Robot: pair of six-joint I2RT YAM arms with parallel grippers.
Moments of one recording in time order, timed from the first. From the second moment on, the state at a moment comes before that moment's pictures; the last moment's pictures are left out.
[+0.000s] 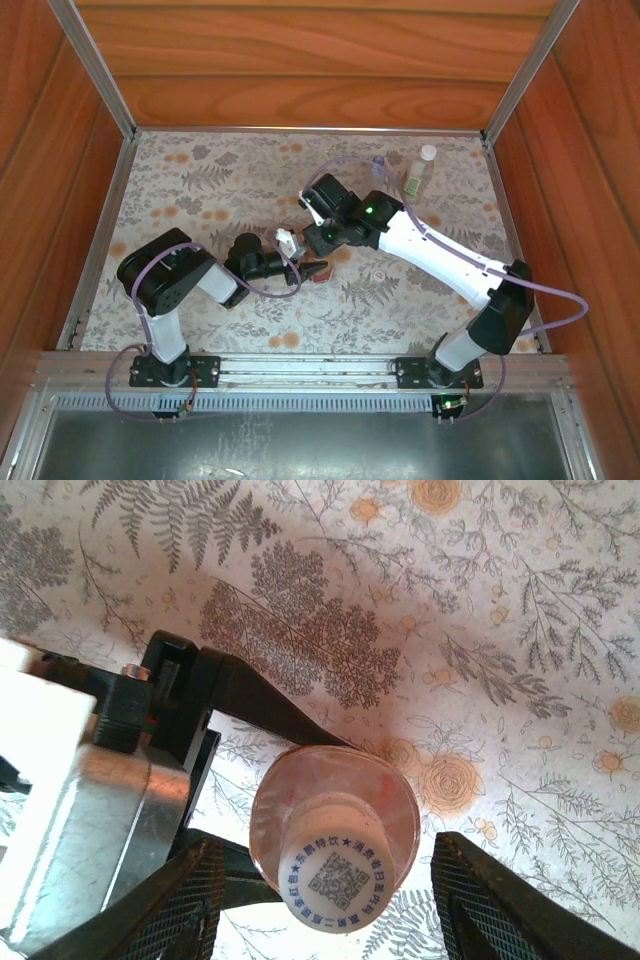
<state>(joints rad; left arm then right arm) -0.70 1.83 0.44 1.25 0.61 0.03 0.93 1.55 1.47 -0.97 0.12 0.21</state>
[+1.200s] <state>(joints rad) -0.70 1.83 0.44 1.25 0.61 0.03 0.90 1.53 1.43 -0.93 0.10 0.24</state>
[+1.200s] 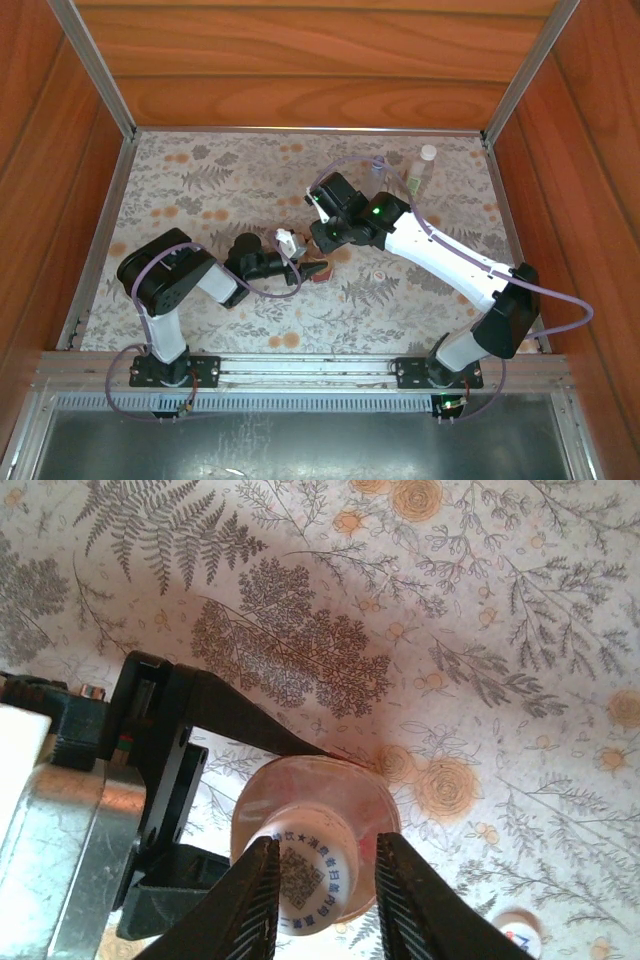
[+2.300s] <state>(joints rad) -0.70 1.83 0.45 1.23 0.62 0.02 0.90 1.52 1.38 -0.88 0.06 0.09</state>
